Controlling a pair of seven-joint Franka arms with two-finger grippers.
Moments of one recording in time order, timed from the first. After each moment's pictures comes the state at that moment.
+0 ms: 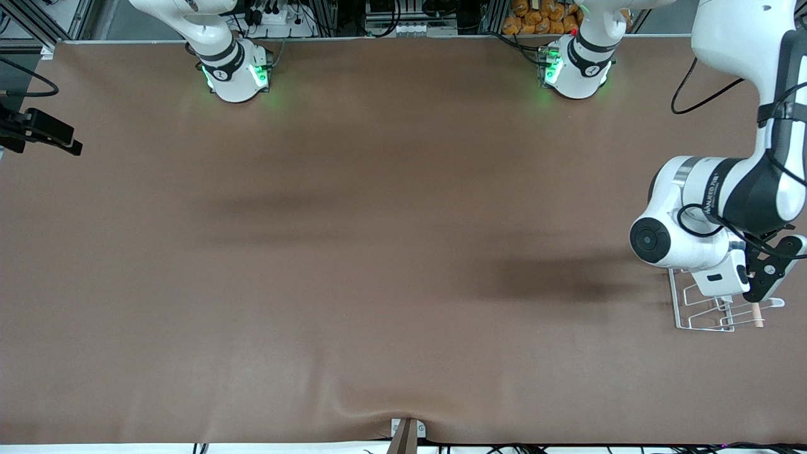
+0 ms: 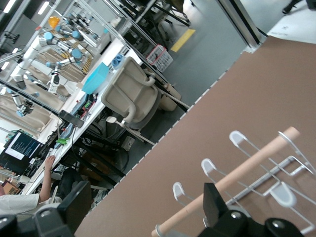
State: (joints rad) left arm -0.01 0.46 -0.15 -1.61 1.14 1.58 -1.27; right arm -0.01 0.01 -0.05 -1.45 0.01 1.38 0.00
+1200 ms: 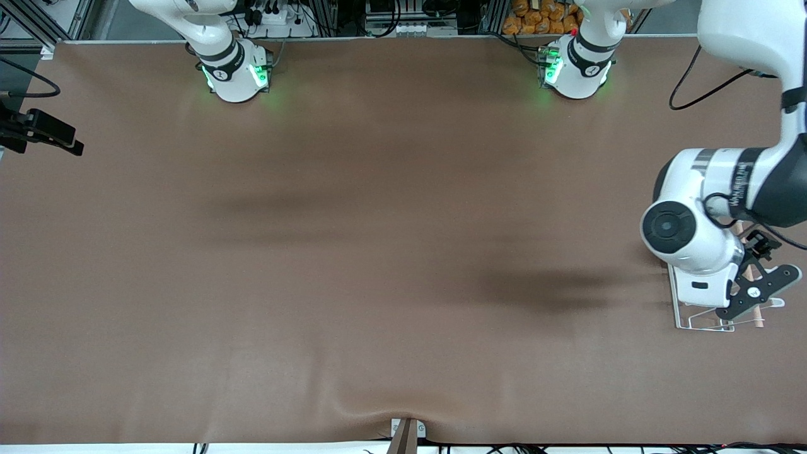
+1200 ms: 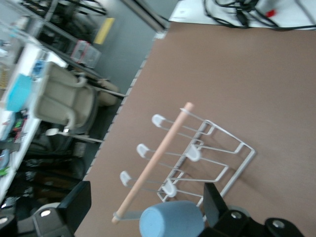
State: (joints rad) left arm 0.03 0.46 -0.20 -1.52 0.93 1.78 -0.92; right arm -0.01 0.01 -0.05 -1.46 0.01 1.38 0.00
